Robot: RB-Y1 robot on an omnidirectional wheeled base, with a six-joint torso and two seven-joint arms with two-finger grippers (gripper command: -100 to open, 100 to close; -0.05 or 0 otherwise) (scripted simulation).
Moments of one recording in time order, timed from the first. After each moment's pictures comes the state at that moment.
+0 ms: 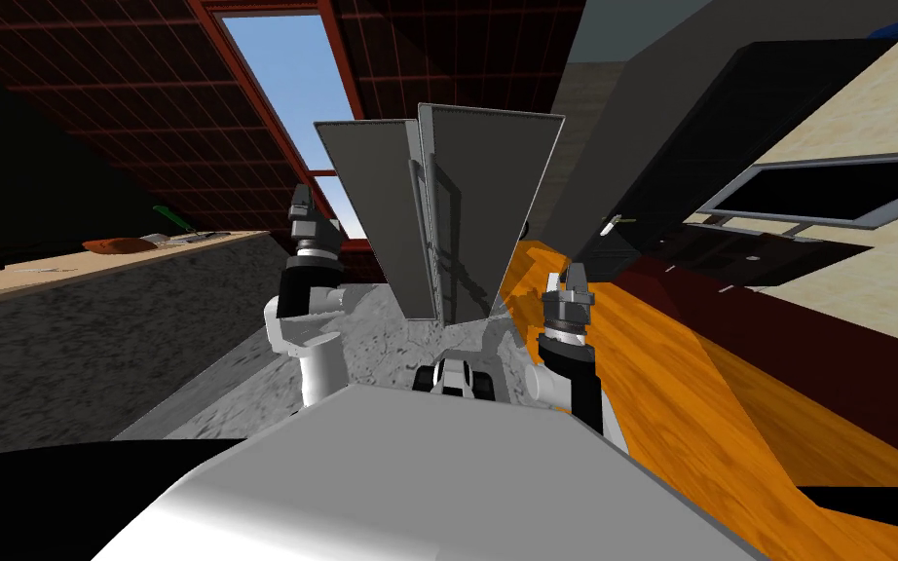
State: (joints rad) left arm -0.11 0.17 0.39 -2.36 -0.08 0.27 0.01; right arm 0.49 0.03 0.04 -2.32 0.09 -0.45 0.13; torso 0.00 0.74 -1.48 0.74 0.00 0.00
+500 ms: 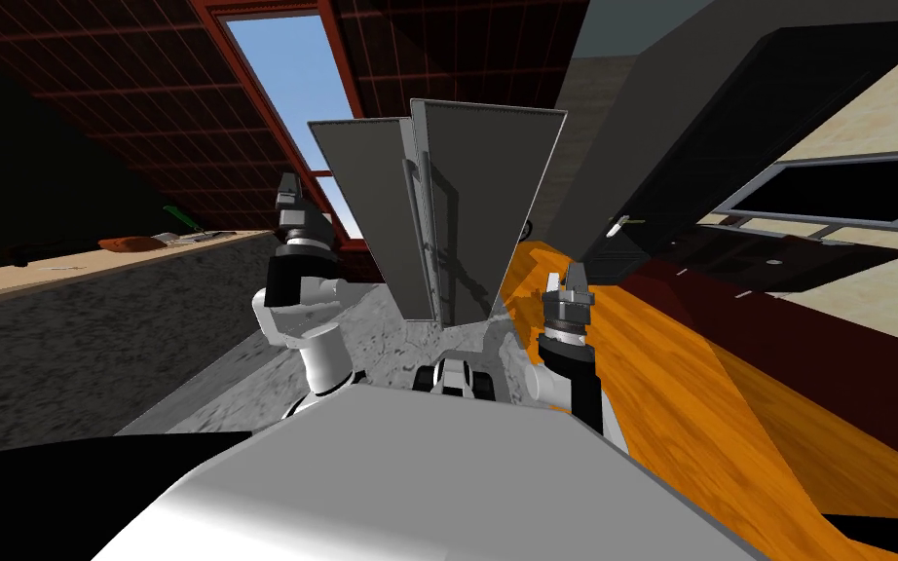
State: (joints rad) left arm -0.21 0.17 0.44 -2.37 -0.10 0.40 0.03; right arm 0.49 0.03 0.04 -2.32 0.09 -0.45 0.13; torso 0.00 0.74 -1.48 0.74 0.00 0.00
